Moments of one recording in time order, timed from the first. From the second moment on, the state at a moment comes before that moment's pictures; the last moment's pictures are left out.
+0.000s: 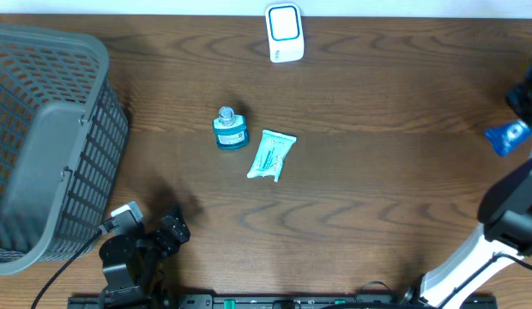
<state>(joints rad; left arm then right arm) 0.17 0.01 0.17 -0.79 0.14 -0.44 -0.46 2.07 1.94 -1.20 0.45 0.65</state>
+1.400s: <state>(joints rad) 0.17 0.01 0.17 -0.79 0.14 -0.44 0.09 1.92 2.02 -1.30 -0.35 -0.16</state>
